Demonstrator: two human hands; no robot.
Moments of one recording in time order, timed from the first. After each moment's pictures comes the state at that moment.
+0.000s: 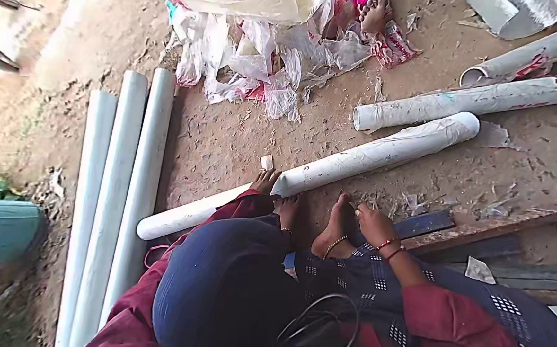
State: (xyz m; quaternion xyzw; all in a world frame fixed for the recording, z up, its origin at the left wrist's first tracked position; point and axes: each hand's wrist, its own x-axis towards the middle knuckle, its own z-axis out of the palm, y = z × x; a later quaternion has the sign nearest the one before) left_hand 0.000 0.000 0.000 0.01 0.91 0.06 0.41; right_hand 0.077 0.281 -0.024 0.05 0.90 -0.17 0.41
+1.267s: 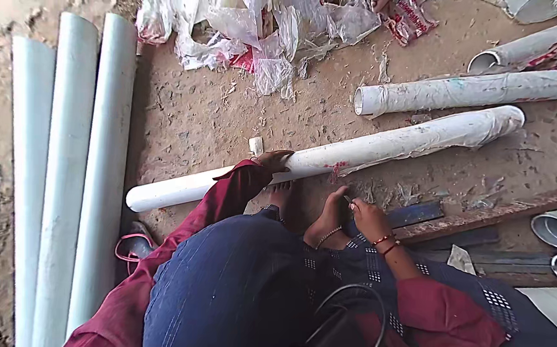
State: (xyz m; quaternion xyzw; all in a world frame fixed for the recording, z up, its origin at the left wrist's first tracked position) left_hand -0.043 0.030 -0.030 0.00 0.87 0.25 0.42; right_hand 0.083 0.276 -0.050 0.06 0.90 -0.19 0.39
